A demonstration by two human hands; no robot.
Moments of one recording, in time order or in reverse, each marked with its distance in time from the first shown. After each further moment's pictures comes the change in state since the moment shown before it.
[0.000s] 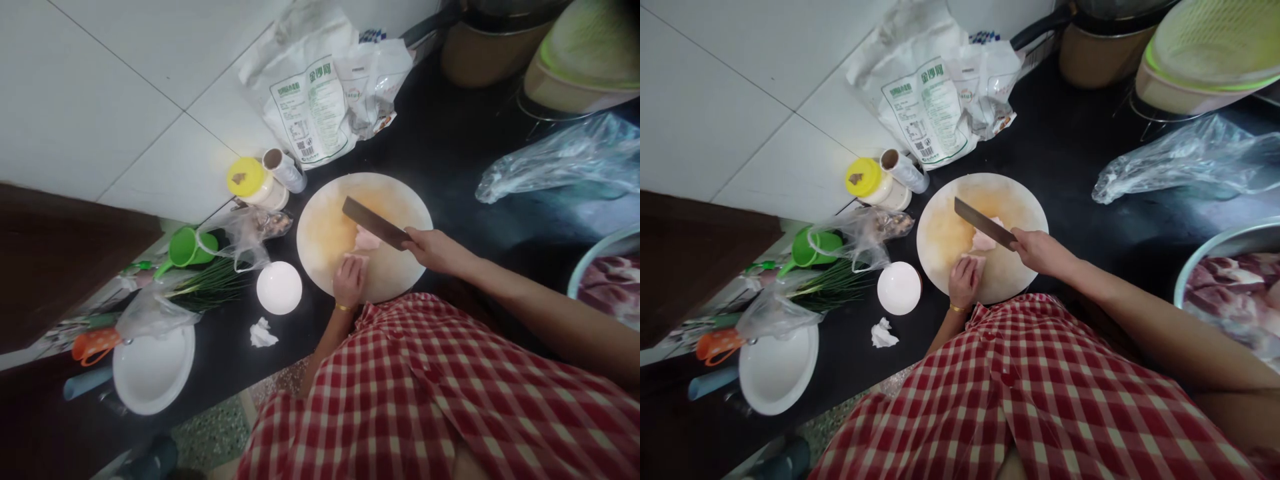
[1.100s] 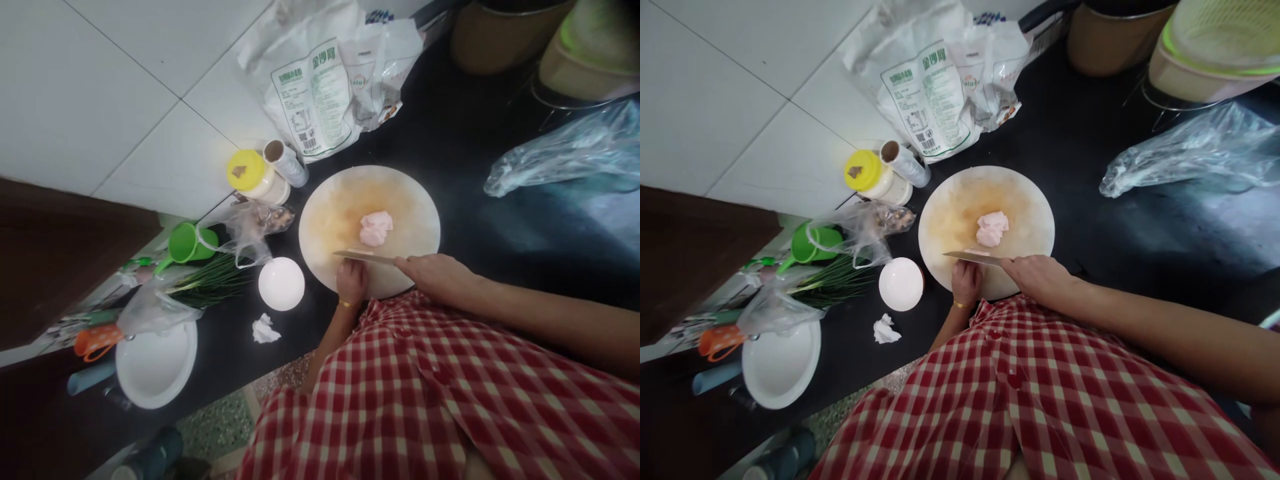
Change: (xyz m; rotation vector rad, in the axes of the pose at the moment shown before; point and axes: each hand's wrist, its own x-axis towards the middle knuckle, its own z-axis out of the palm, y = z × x) left_hand -0.005 0.002 0.003 0.055 0.053 -0.046; right_hand -0.034 -0.035 0.017 -0.209 -0.162 -0.148
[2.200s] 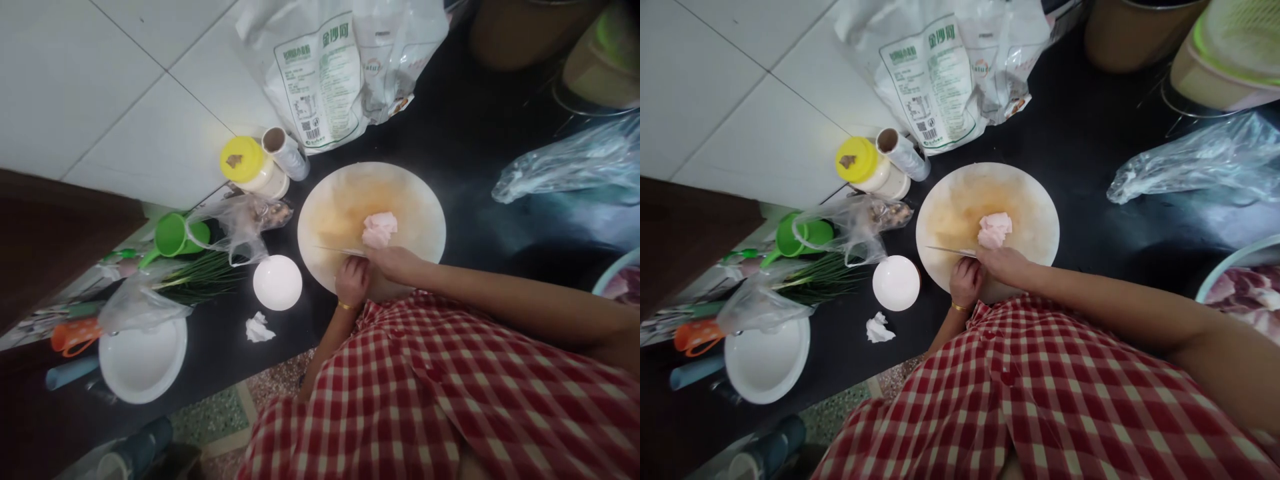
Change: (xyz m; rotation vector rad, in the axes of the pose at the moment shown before) left_hand 0.005 -0.001 -0.002 -0.087 -0.021 -0.011; right_hand 0.085 -0.014 0.018 0.034 -0.027 -0.095
